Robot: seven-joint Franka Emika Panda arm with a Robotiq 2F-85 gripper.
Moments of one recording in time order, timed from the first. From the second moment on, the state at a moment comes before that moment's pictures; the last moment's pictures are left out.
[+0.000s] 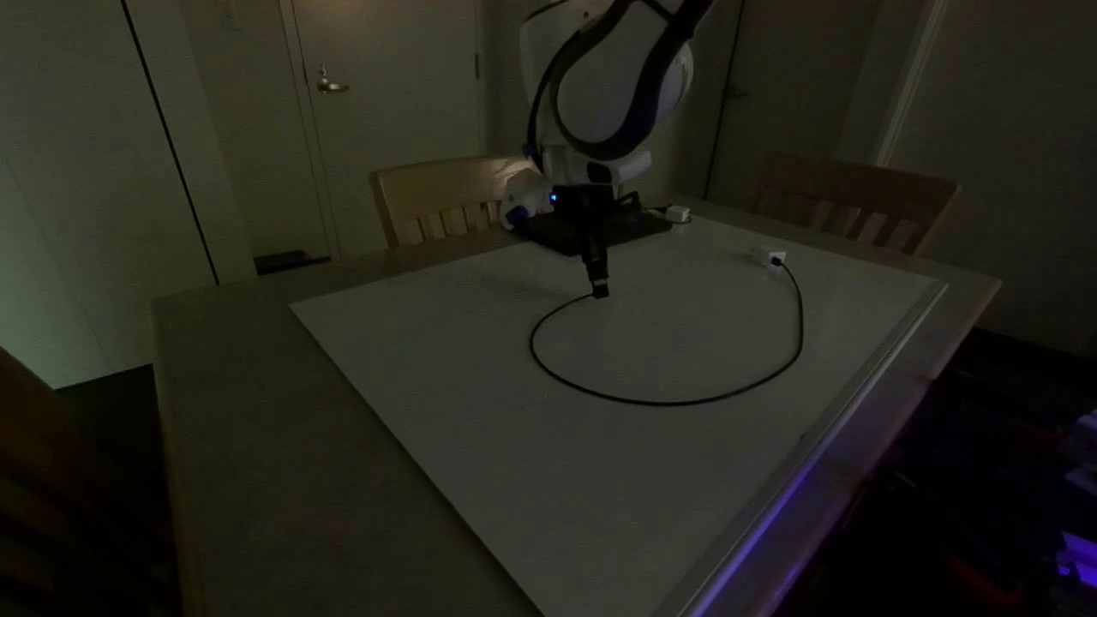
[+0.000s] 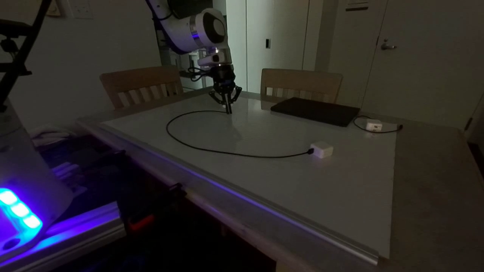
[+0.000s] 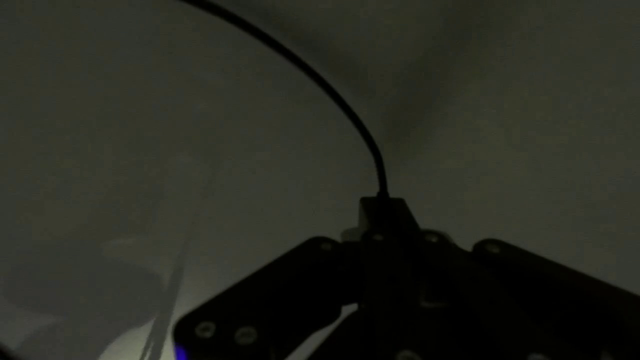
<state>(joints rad) 0.37 0.63 -0.19 -1.91 -0.18 2.41 2.61</state>
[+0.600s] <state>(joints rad) 0.58 0.57 -0.55 -2.14 0.18 2.49 2.60</state>
